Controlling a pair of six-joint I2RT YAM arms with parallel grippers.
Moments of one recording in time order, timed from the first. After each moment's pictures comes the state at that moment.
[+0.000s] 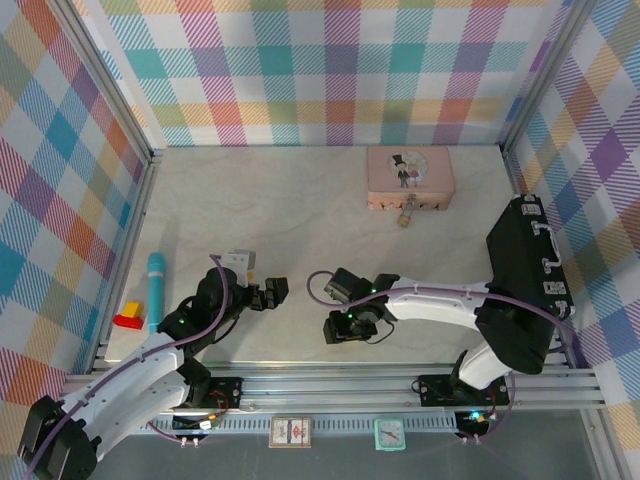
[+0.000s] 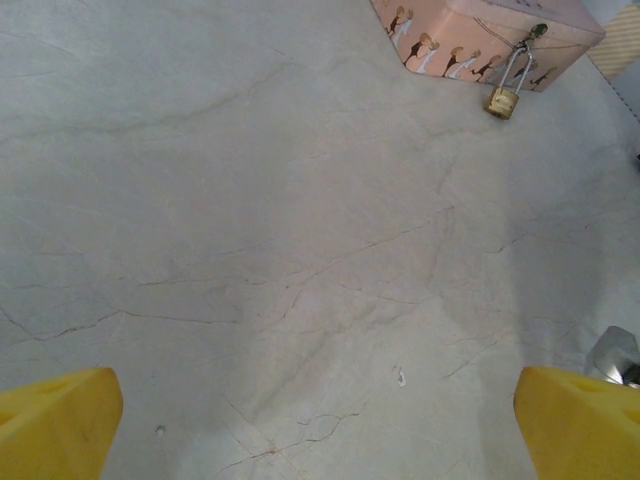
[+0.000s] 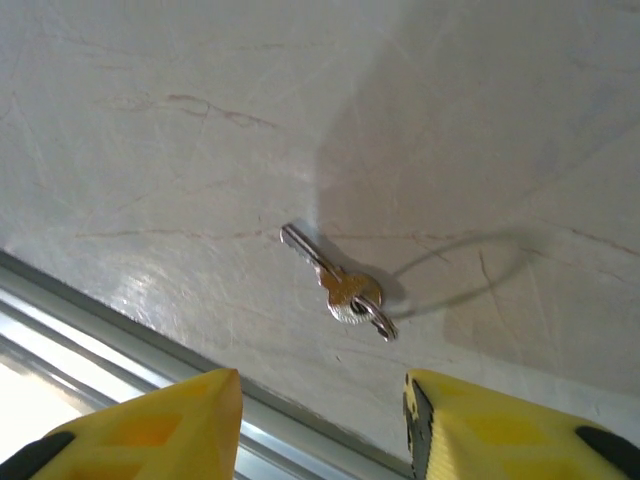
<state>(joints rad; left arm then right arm) -0.61 0.72 0.36 -0.13 -0.04 -0.46 1.05 1.54 0.85 -0.59 -0.26 0.82</state>
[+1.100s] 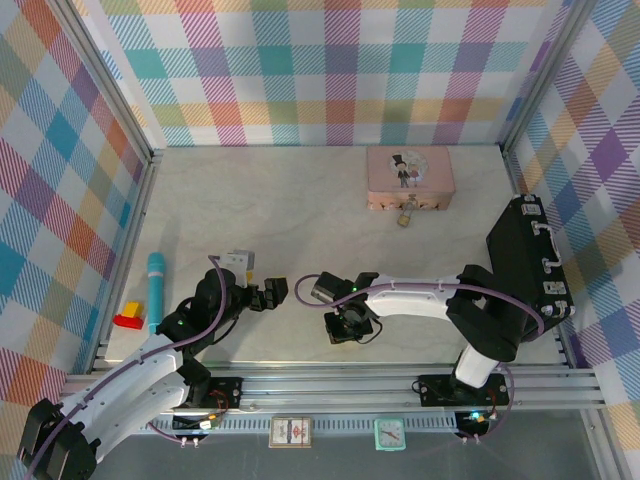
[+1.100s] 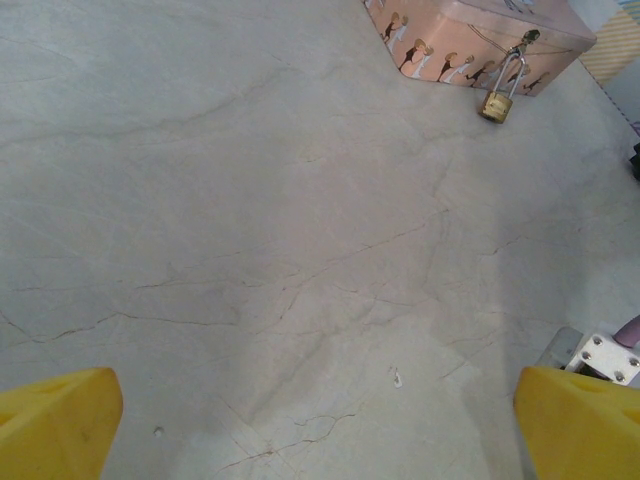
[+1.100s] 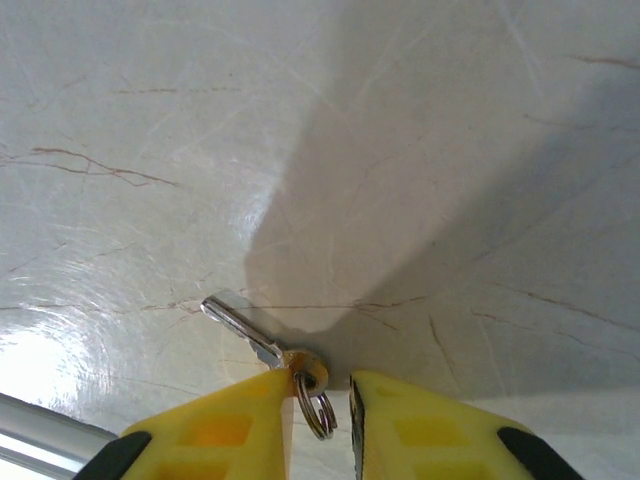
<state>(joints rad) -0.61 0.70 0.35 -0.13 -0.04 -0.46 1.08 1.68 0.94 -0.68 -0.16 0.83</state>
